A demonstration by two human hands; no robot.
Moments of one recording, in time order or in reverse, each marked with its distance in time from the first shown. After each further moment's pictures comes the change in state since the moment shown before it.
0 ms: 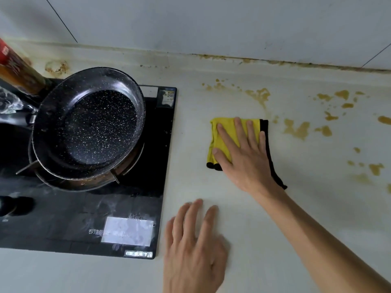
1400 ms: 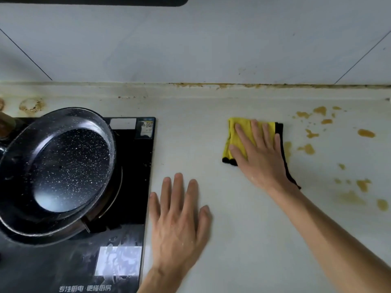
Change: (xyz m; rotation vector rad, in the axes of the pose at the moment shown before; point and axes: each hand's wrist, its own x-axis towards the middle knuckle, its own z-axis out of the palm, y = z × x) left_hand 0.114 -0.016 0.028 0.136 -0.069 -0.036; right_hand 0.049 0.075 -0.030 -0.004 -0.026 0.197
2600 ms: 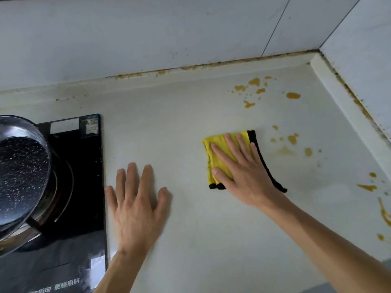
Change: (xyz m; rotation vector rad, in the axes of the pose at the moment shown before) left_hand -0.001 0.007 -0.010 0.011 -0.024 -0.021; right_hand -0.121 0.077 0.019 -0.013 0.036 -0.092
